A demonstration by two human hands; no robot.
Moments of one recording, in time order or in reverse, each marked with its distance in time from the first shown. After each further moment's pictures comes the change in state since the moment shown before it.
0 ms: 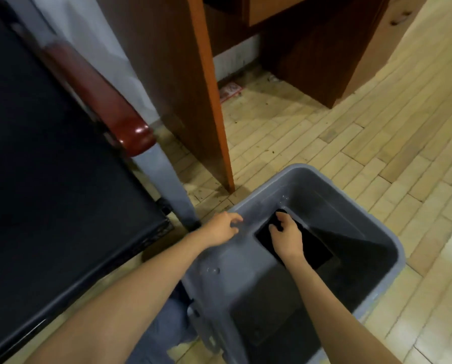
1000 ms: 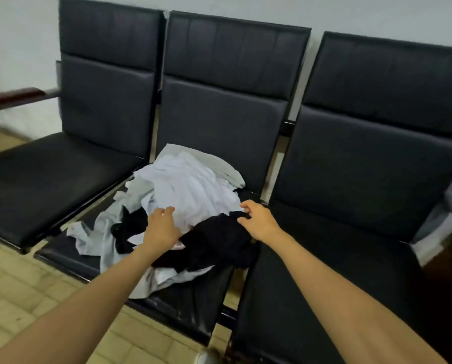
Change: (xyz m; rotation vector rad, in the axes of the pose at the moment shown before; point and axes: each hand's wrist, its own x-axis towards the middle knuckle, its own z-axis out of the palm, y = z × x) left_hand -0.555 -0.484 -0.123 -0.440 1.212 -0.988; right_hand -0.379 -0.372 0.513 -0.672 -0.900 -1.204
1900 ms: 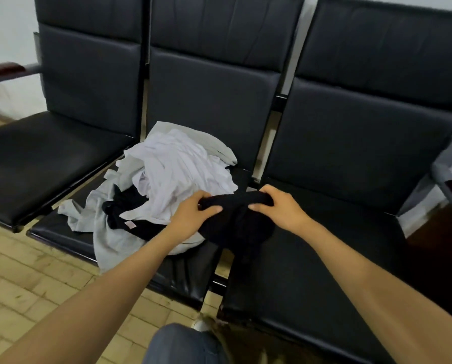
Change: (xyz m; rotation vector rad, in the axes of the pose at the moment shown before) left_hand -0.038 0.048 0.031 -0.576 -0.086 0.226; right_hand -0.044 0.036 -0.033 0.108 -0.011 -0.109
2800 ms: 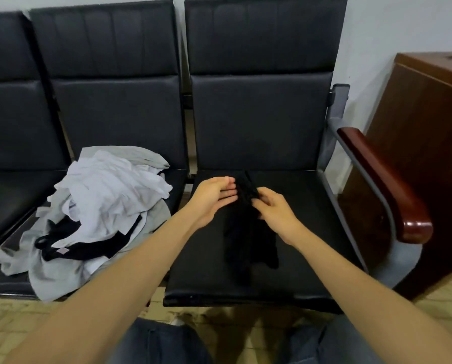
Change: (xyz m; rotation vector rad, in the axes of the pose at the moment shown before) left_hand -0.045 0.166 0.176 -0.575 -0.347 -0.259; right_hand -0.154 0.092 -0.077 0.568 0.340 0.162
